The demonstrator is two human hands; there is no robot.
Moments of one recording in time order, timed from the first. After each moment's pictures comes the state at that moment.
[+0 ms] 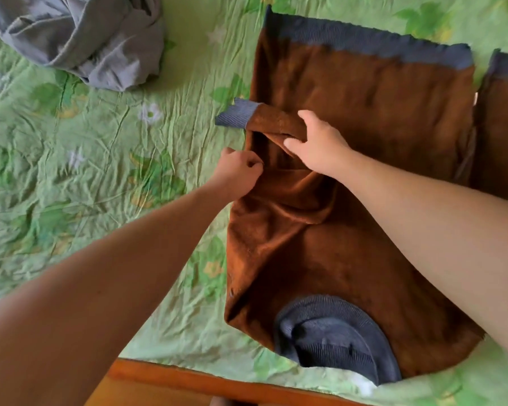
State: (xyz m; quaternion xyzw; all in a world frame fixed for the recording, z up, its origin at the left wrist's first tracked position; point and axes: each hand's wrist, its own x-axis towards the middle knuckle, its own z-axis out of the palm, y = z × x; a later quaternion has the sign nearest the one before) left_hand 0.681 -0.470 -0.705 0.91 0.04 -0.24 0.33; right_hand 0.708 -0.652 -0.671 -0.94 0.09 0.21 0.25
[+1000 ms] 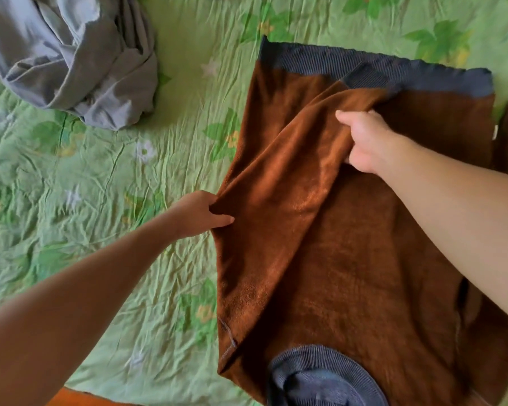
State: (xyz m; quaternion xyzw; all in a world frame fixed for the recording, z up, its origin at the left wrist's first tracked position) left_hand 0.711 -0.409 -0.705 0.88 0.03 -0.40 0.24; right_hand 0.813 -0.737 -0.700 -0.61 0.39 0.17 0.66
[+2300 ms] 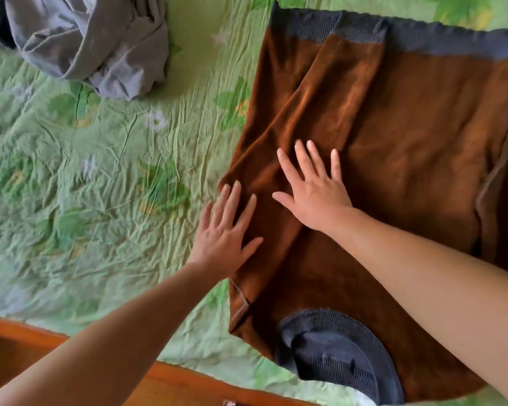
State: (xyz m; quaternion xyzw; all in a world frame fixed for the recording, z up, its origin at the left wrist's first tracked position) left_hand 0.570 -0.434 -0.731 0.98 -0.15 -0.15 0.04; right_hand 0.655 -0.661 -0.739 -0.97 -0.16 0.18 0.02
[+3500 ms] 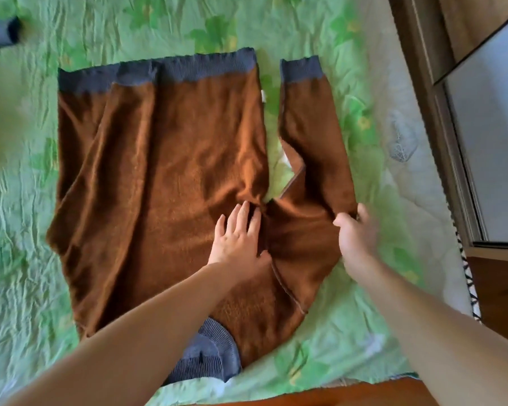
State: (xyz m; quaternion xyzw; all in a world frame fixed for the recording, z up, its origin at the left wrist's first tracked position) left_hand 0.535 -0.795 -0.714 0.92 -0.27 -0.27 0.03; right_hand 0.482 -1.010 -0.681 -0.64 0.55 -0.01 0.53
